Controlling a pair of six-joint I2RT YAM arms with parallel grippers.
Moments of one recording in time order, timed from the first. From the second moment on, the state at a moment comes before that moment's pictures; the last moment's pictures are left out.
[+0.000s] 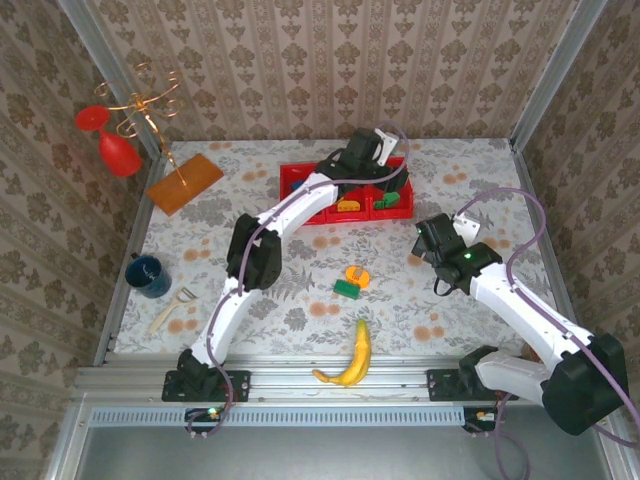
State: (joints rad) left arm -0.76 2.43 2.30 -0.45 0.16 -0.13; right arm 0.41 1.12 0.82 -0.74 0.52 0.83
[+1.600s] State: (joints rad) left arm -0.51 0.92 0.62 -0.35 -0.25 -0.43; right arm 0.92 1.65 1.04 -0.69 0.32 1.10
